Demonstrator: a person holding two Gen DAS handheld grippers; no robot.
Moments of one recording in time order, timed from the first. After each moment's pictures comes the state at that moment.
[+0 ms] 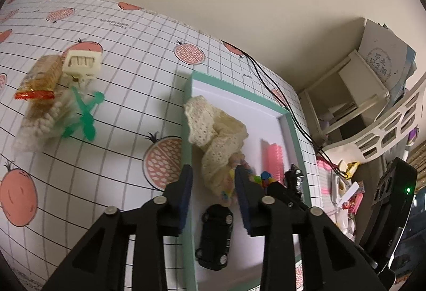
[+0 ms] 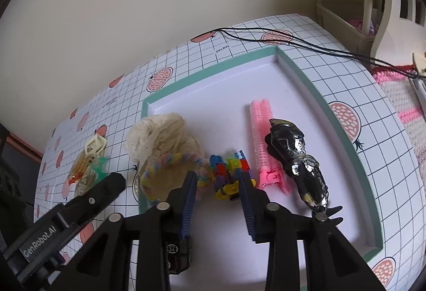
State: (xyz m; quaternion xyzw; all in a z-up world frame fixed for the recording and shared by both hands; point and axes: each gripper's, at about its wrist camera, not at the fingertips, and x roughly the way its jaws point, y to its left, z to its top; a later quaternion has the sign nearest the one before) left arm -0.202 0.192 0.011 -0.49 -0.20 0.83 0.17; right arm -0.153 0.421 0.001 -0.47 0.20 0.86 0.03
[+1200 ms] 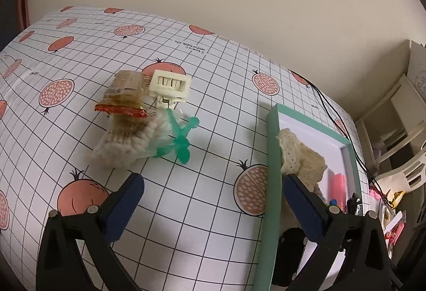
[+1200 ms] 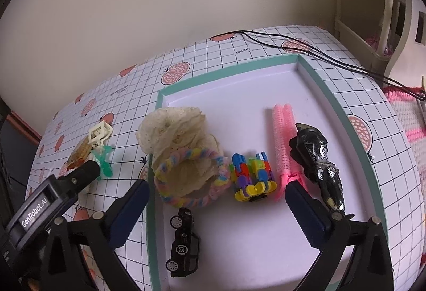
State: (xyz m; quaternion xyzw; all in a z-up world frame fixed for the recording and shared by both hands) left arm -0.203 0.144 0.004 -0.46 -0.17 0.87 0.01; right arm -0.156 0.397 -0.001 -0.46 0.15 0.87 0.01
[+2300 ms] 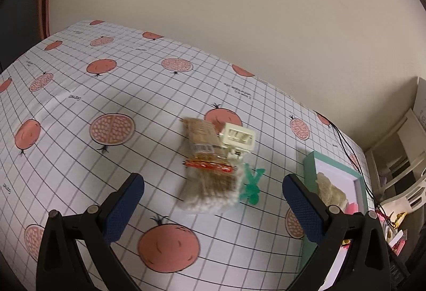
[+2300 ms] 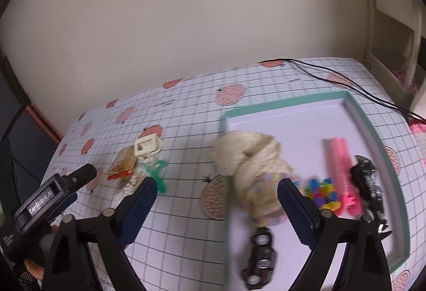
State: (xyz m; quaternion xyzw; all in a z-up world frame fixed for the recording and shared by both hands) left arm -0.198 0.044 0.035 -0.42 -0.18 0.89 -0.03; right arm -0.163 0.325 0.033 -0.41 0.13 0.90 -0.05
